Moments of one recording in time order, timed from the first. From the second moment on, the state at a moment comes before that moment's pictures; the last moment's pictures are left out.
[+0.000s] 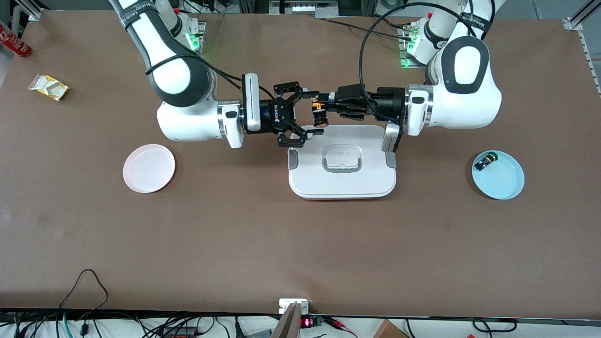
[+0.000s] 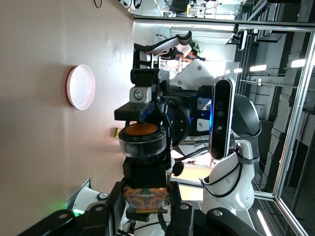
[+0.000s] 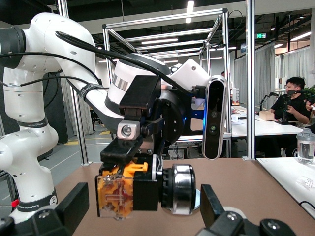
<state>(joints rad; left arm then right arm) 0.00 0.16 -0.40 -1.93 -1.52 1.93 0.38 0.40 0.40 0.18 -1.69 1.71 2.03 -2.04</state>
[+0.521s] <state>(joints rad) 0.00 0.16 -0.39 -1.93 -1.52 1.93 0.38 0.39 0.39 0.18 -1.74 1.71 2.02 -2.04</state>
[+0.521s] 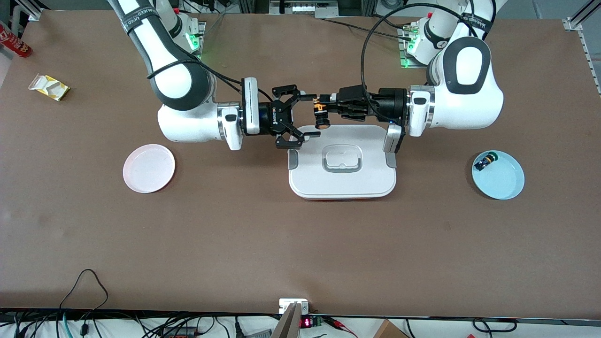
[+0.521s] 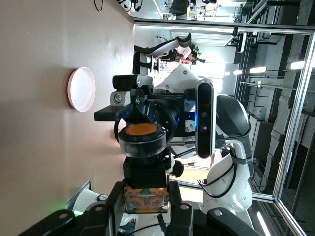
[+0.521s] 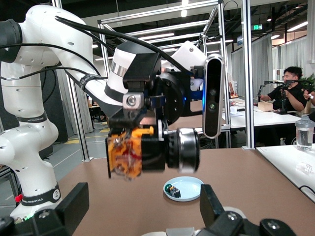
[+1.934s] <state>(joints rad) 0.19 0.30 -0.39 -1.56 -0.19 1.43 0.38 0.15 0.28 0.05 -1.80 1.48 1.66 -1.04</state>
